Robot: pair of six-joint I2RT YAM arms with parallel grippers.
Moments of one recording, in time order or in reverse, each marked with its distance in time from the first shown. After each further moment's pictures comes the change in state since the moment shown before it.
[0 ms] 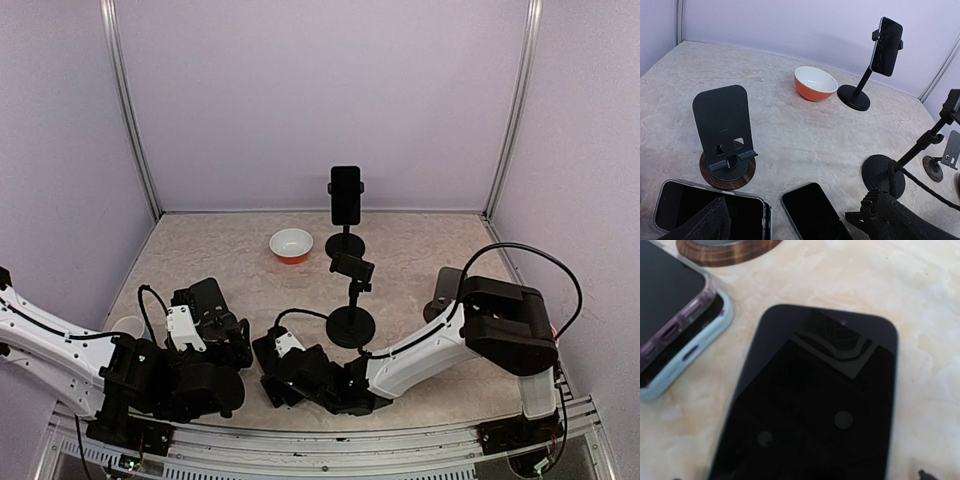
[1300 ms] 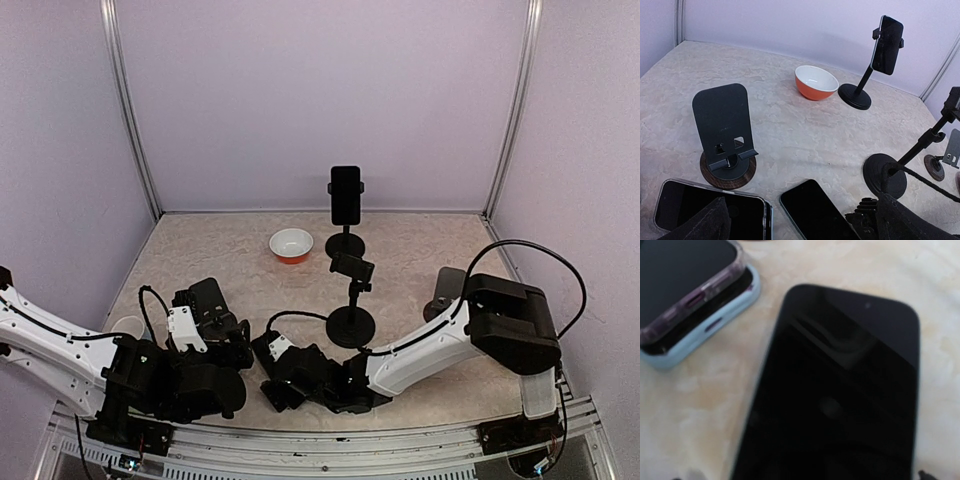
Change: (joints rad) left arm 0.000 0.011 0.000 -0.001 0.001 -0.005; right arm 0.007 -0.018 0.020 -0.077 -0.057 -0.113
